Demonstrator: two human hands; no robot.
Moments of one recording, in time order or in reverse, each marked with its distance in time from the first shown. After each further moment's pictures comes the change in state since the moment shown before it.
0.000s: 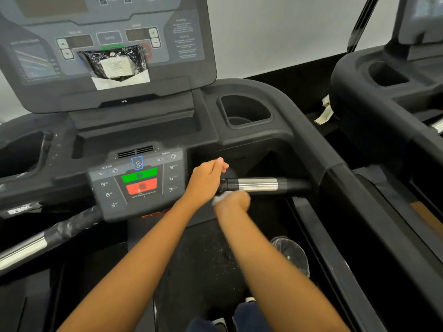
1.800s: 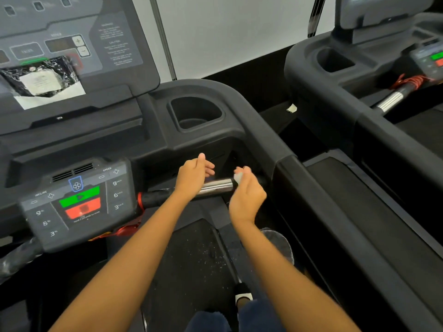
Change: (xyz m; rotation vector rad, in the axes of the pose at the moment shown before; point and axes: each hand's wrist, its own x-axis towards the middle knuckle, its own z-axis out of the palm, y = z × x) left_hand 0.039 0.031 0.080 -0.027 -0.011 -0.064; right_hand 0.065 -0.039 -0.098 -0.137 0.229 -0.949
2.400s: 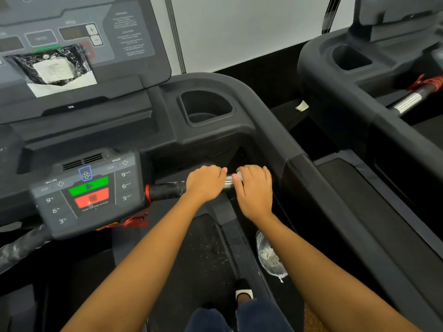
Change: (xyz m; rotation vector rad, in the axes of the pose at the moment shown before) left_hand -0.008 -0.007 0.010 0.793 -0.142 0.177; right_hand 0.033 0.039 -0.012 -0.739 -0.437 -0.621
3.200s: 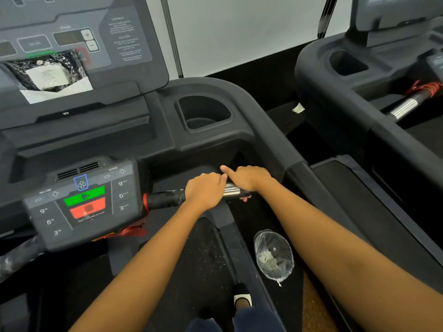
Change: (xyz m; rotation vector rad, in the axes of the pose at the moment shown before) left_hand 0.002 0.000 0.002 0.059 0.011 -0.008; right_hand 0.087 -0.013 -0.032 -0.130 -0.839 0.158
